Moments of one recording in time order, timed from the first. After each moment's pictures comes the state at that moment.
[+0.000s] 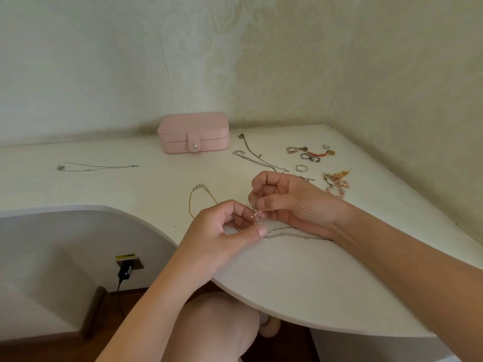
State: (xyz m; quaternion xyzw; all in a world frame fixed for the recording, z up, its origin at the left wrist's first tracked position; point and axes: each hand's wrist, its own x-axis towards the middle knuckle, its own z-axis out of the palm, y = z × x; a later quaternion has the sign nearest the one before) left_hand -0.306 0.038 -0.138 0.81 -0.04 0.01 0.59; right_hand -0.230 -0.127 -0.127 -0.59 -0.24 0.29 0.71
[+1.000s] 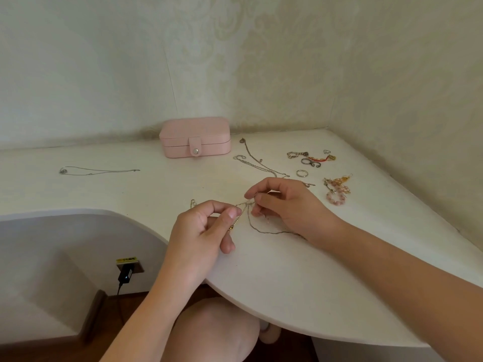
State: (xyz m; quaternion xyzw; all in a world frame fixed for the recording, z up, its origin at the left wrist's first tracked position) left_hand -0.304 0.043 -0.142 0.77 0.02 0.11 0.63; right_hand -0.236 -0.119 -0.131 -0.75 -0.18 0.11 0.63
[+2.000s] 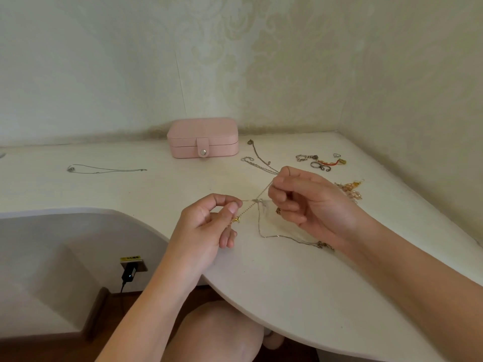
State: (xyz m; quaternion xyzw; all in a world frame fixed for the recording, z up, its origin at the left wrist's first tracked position) left_hand -0.291 0.051 -0.138 0.70 0.01 0.10 0.71; right_hand -0.244 -0.123 -0.102 -0.59 -0.16 0.21 0.77
